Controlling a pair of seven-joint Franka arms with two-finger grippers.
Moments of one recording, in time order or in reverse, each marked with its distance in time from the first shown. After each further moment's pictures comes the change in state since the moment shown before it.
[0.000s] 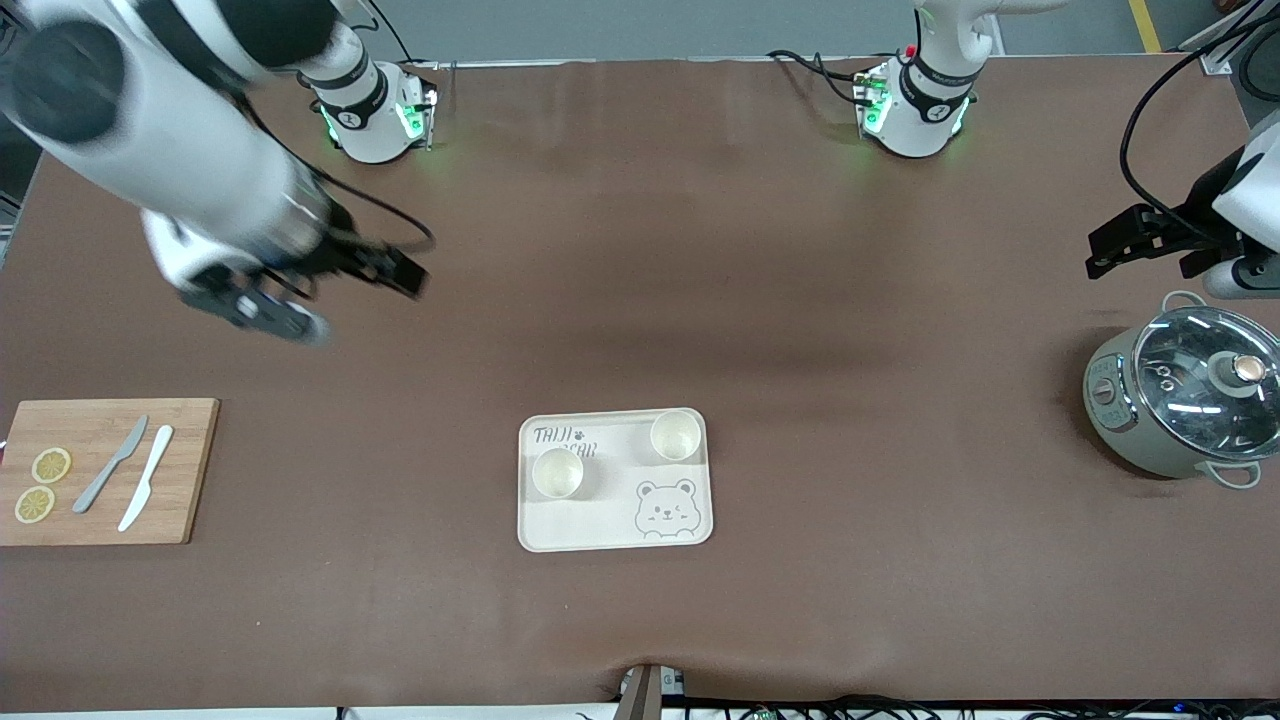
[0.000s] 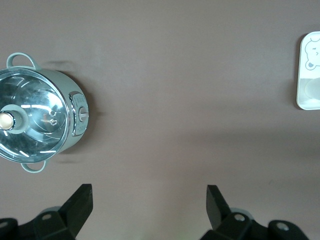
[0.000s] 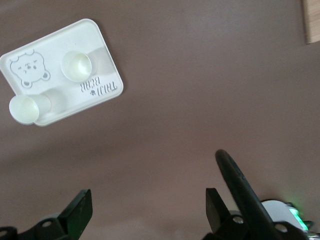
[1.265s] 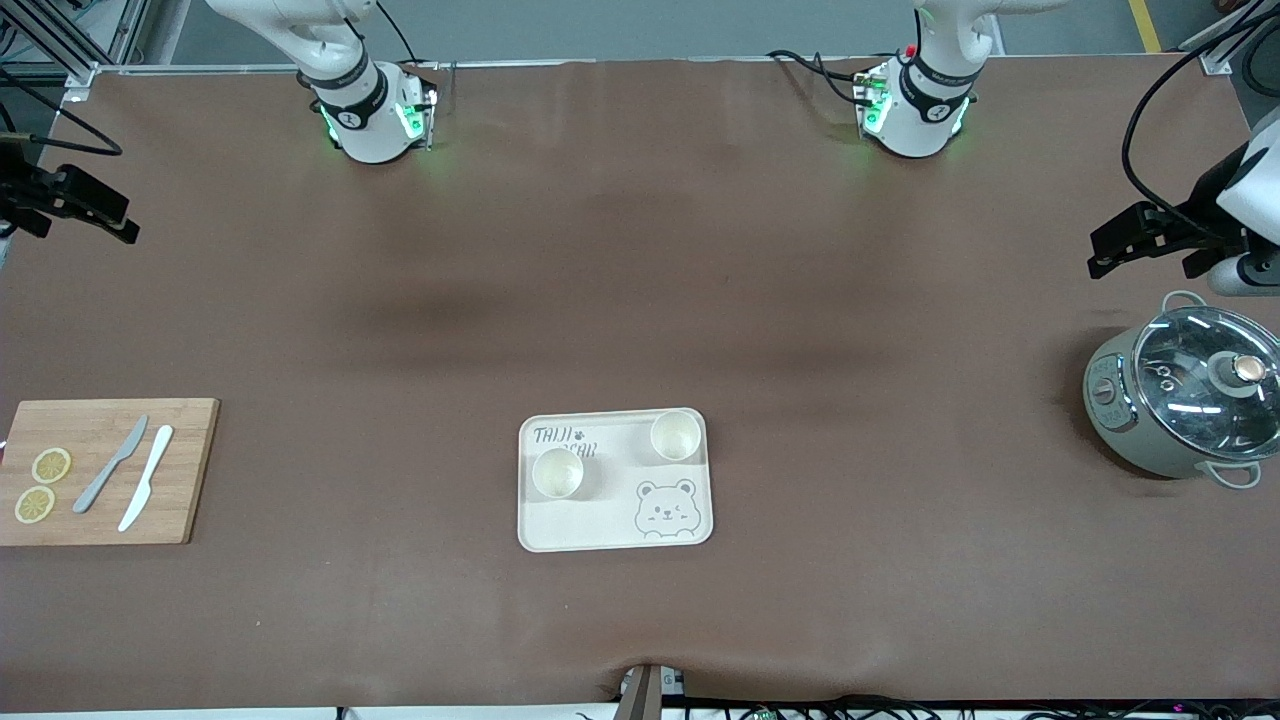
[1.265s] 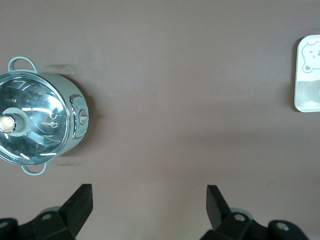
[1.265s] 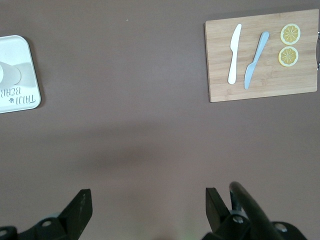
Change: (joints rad) left arm 0.000 0.000 -0.003 0.009 0.000 0.003 0.000; right arm -0.392 -0.312 -0.004 -0.426 -0.121 0.221 -0.619
